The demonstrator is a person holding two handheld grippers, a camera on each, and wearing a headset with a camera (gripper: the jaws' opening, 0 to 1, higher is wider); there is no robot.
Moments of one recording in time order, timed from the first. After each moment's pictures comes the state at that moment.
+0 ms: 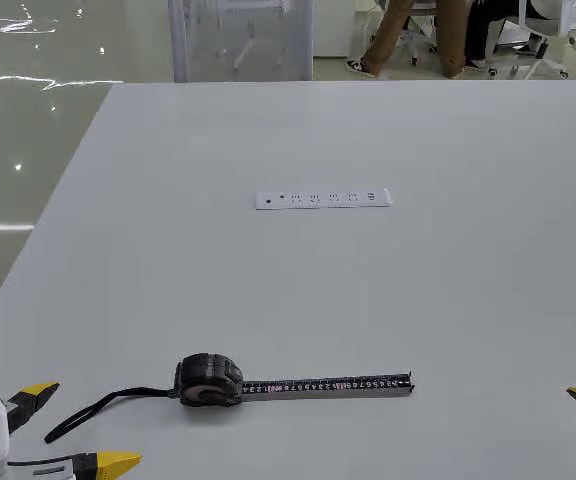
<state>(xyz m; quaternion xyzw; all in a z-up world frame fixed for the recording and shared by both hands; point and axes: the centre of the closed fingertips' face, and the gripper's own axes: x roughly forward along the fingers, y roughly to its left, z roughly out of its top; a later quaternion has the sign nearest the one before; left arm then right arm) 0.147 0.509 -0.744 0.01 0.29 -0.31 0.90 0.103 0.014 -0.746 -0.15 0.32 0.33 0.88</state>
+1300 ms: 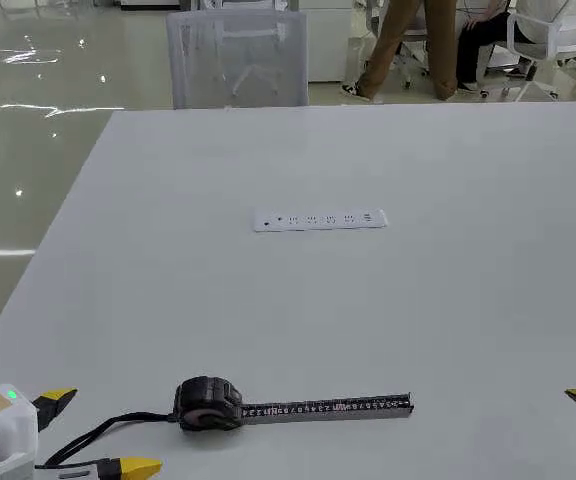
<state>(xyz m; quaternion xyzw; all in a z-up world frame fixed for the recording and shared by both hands) 0.165 0.475 -0.721 0.03 0.29 -0.32 0.90 0.120 0.016 -0.730 -0.17 0.30 0.34 0.87</state>
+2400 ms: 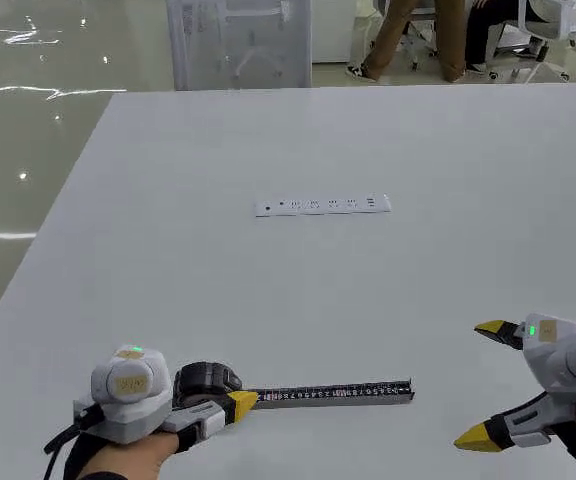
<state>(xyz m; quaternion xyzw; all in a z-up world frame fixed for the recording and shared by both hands) 0.209 0.409 -0.761 -0.01 0.30 -0.15 0.94 0.182 0.083 -0.747 -0.26 0.32 0.47 0.78</state>
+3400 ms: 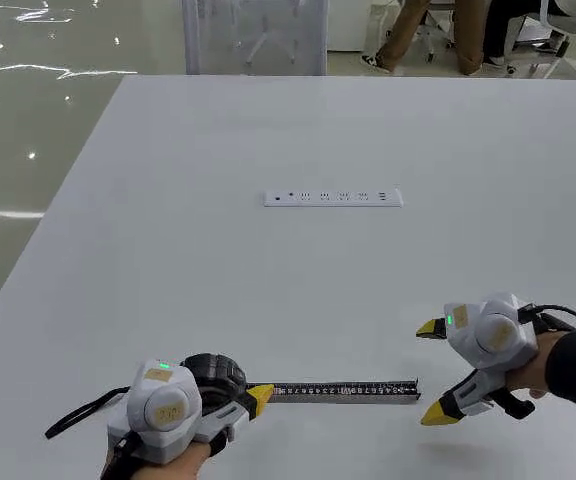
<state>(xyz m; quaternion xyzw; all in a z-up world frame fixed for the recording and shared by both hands) 0.216 0.394 -0.774 -0.01 0.26 -0.13 0.96 0.207 0.124 -0.794 -0.35 0.36 0.56 0.66</state>
